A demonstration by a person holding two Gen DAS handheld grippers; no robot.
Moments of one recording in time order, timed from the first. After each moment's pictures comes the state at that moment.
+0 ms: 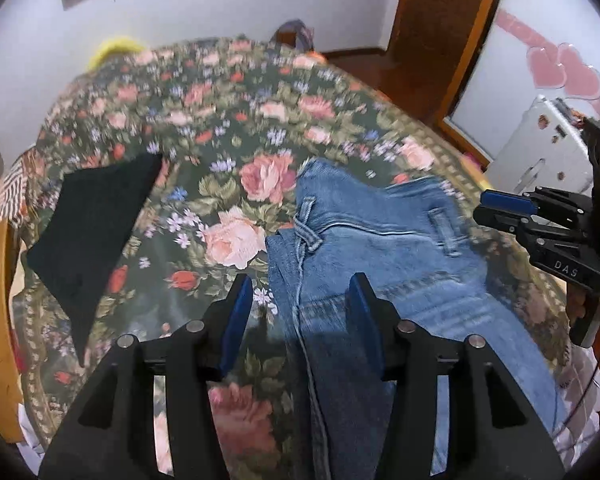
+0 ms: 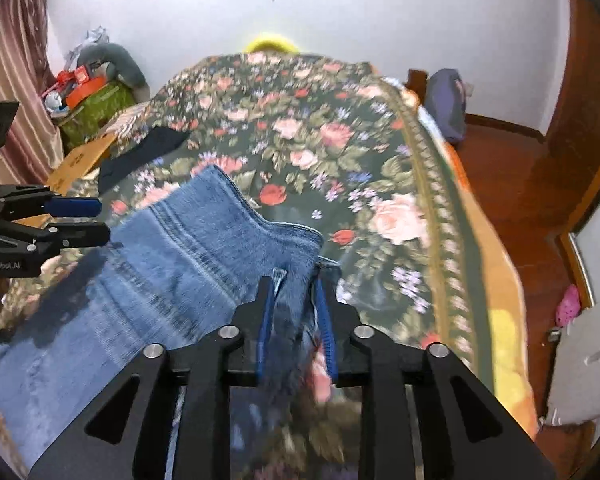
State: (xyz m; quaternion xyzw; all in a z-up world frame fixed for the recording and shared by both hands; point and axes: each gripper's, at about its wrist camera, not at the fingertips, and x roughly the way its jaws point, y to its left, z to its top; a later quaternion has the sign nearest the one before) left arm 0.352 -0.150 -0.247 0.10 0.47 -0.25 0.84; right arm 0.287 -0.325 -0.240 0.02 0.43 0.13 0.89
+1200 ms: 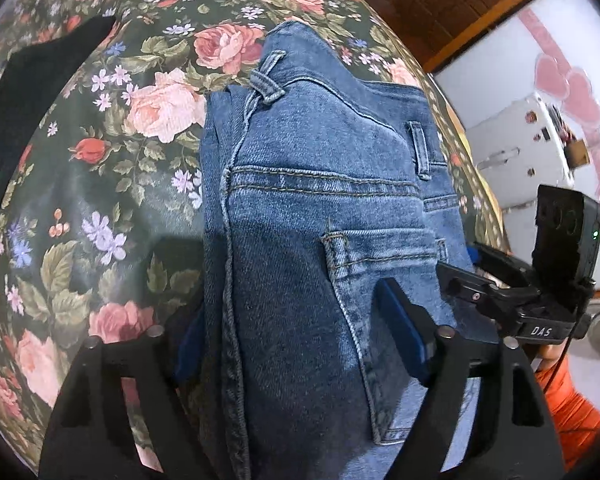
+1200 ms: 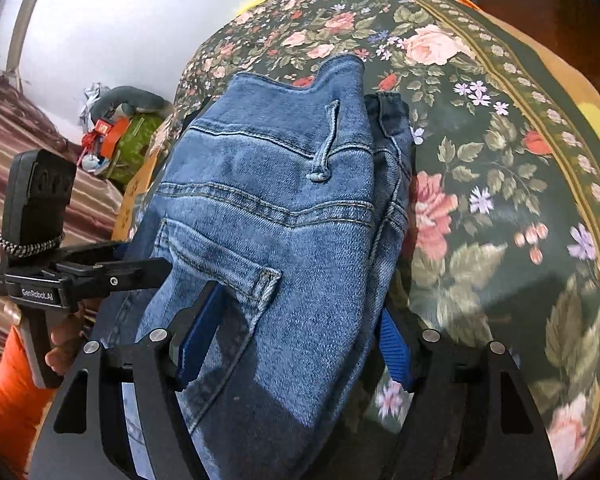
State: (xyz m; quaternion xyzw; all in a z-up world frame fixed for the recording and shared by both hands) left arm 0.361 -0.164 -0.313 0.00 0.64 -0.26 0.72; right arm 0.281 -0.317 -0.319 0.26 0.52 0.20 0.79
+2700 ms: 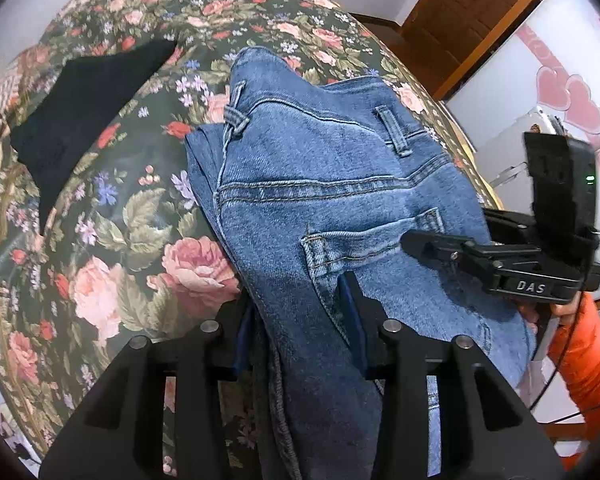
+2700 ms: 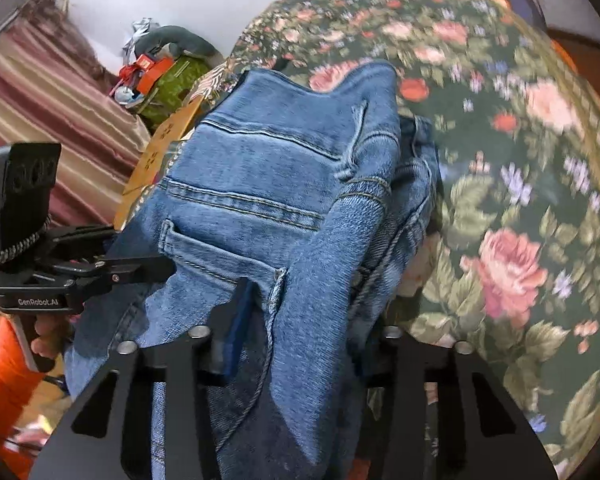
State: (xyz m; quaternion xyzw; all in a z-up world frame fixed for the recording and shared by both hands) left arm 0.305 -0.112 -0.281 0.01 0.58 -0.23 0.78; right arm 0.295 -0.270 -0.293 0.14 0.52 0.29 0.79
